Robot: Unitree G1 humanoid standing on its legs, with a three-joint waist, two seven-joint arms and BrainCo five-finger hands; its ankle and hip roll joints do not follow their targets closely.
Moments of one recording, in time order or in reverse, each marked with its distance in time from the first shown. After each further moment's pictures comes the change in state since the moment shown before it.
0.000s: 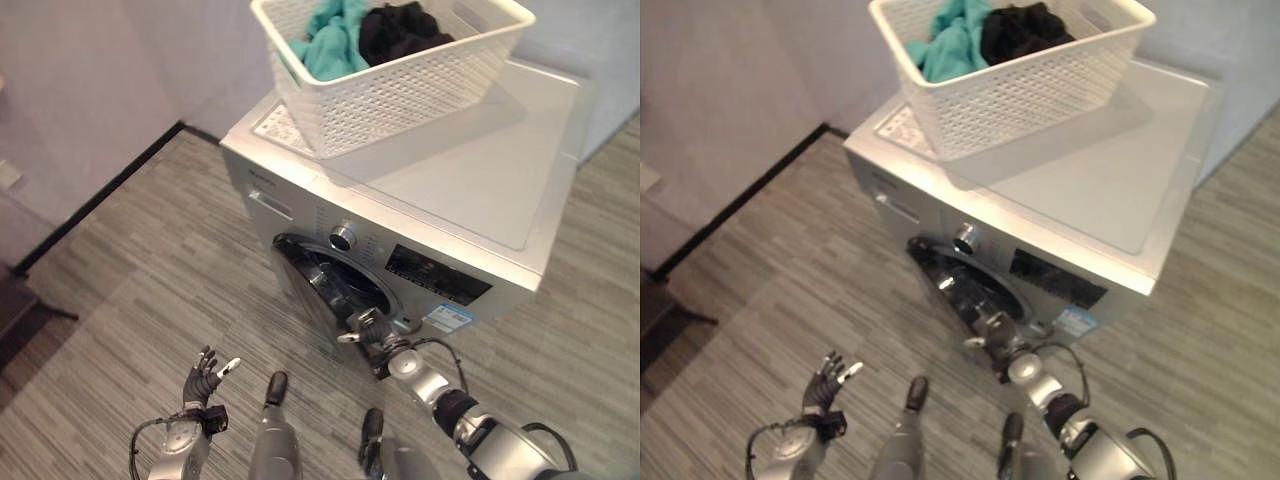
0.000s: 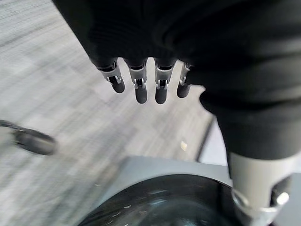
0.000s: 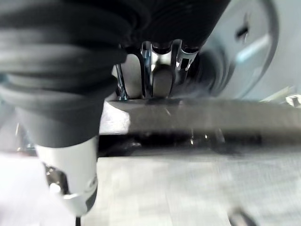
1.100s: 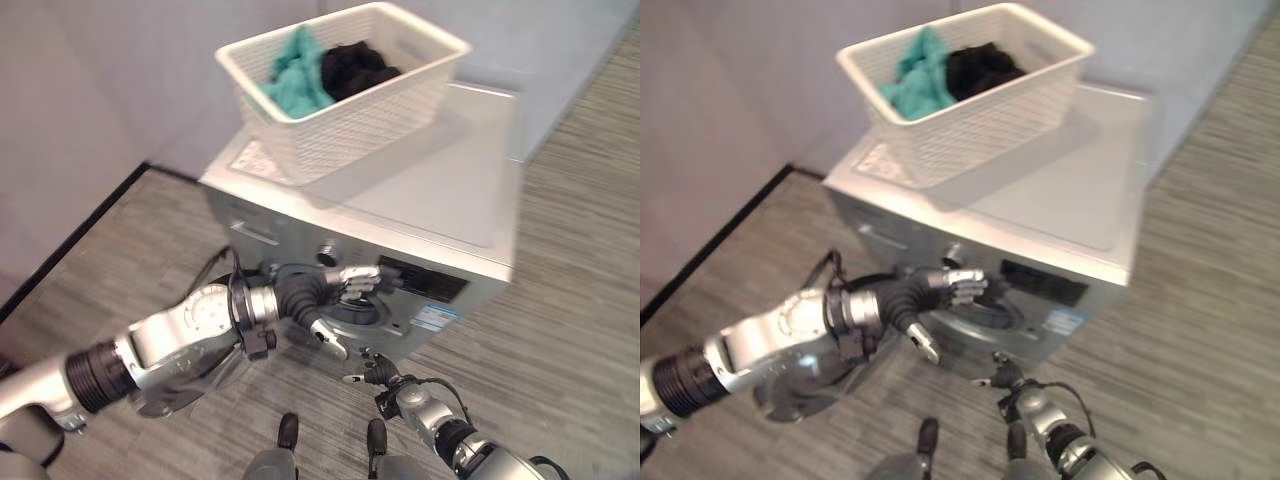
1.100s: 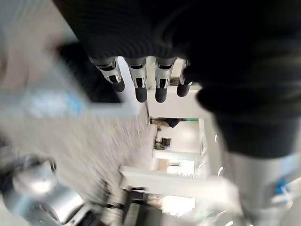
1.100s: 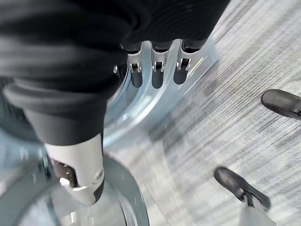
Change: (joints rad) left arm -0.484 0.509 -0.670 -0.836 -0.449 0.168 -0.506; right arm 0.153 -0.019 -0.120 0.109 0.030 0.060 0.149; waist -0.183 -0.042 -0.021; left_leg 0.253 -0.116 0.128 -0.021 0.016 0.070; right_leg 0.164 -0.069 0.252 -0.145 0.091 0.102
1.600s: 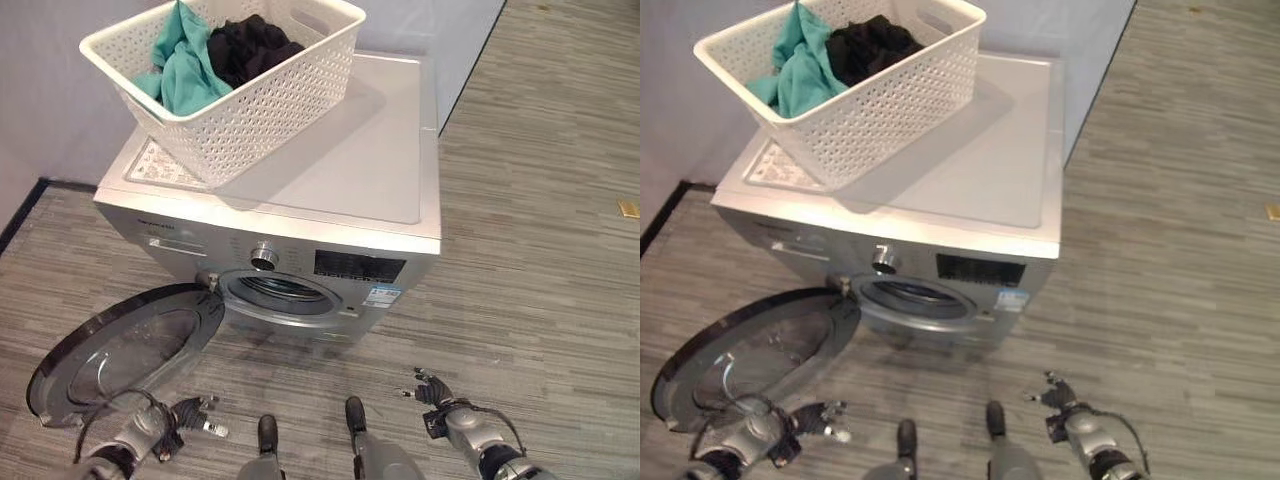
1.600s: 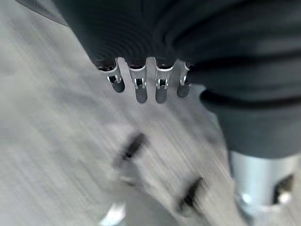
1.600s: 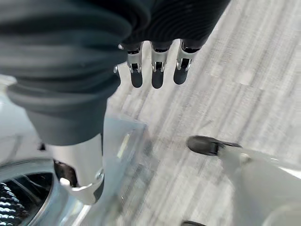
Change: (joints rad) left arm 0.270 -0.289 0.362 1.293 1.082 0.010 0.106; right arm 0.132 -0.131 -0.185 0.029 0.037 -0.005 0.012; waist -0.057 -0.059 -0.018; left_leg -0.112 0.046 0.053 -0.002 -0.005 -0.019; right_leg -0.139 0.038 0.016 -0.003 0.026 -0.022
